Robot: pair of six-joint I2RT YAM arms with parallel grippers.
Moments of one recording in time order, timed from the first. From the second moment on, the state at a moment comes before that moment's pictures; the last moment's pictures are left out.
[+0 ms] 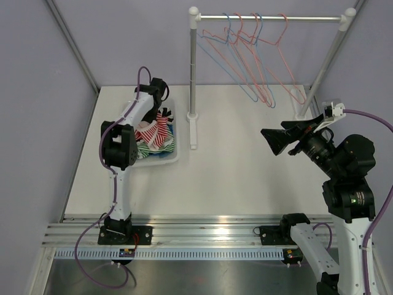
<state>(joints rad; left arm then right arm) -0.23 2.26 2.01 -1.08 -0.46 -0.08 0.09 0.68 1.21 -0.49 -0.51 0.37</state>
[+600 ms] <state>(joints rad) -0.24 1.97 1.96 -1.04 -0.40 -0.12 0.10 0.68 1.21 -0.49 -0.51 0.37</state>
